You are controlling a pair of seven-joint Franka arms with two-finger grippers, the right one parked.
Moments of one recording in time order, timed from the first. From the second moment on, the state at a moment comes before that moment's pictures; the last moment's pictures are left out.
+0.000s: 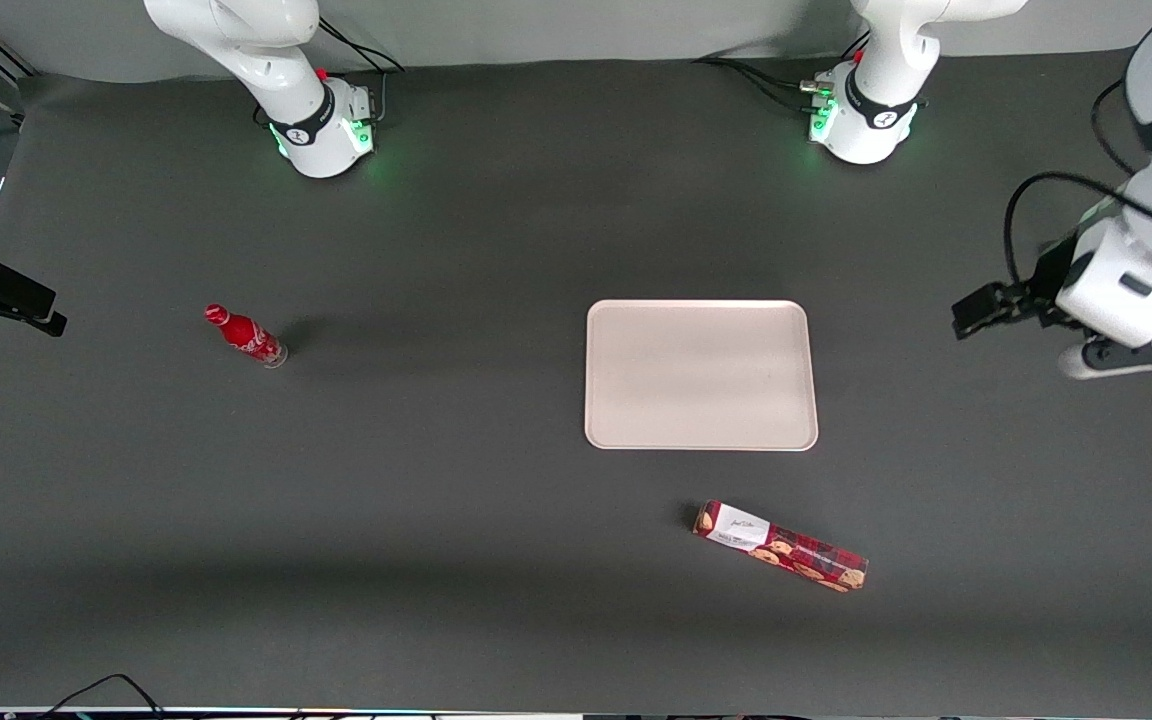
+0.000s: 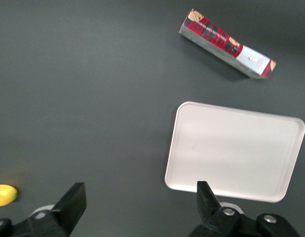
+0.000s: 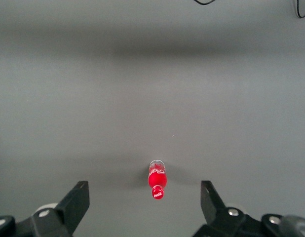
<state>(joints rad) -0.05 0.09 -0.08 -1.59 -0.02 1.66 -0.29</state>
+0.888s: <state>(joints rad) -0.08 0.59 -0.23 -1.35 0.10 1.93 -1.01</state>
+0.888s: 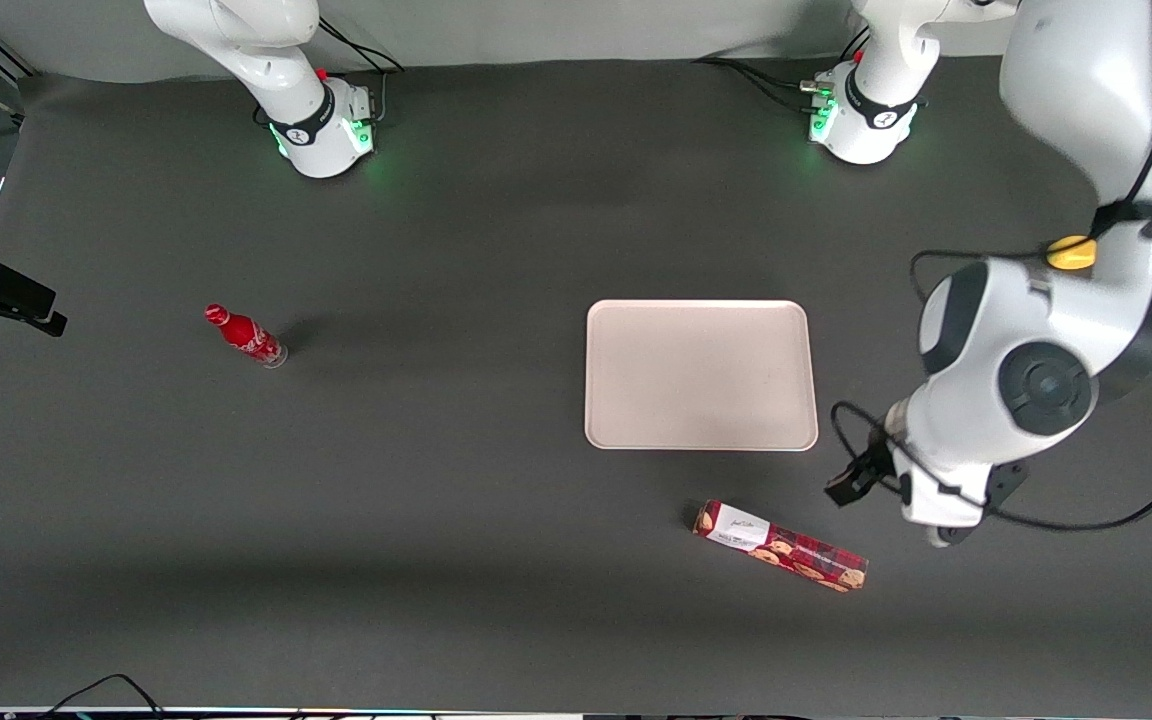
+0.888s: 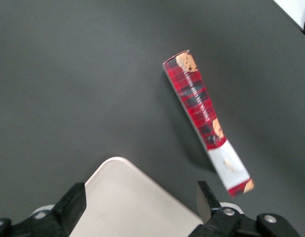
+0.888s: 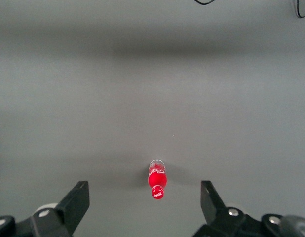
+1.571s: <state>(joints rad) -0.12 0.86 -0.23 -1.25 0.15 2.23 -1.13</state>
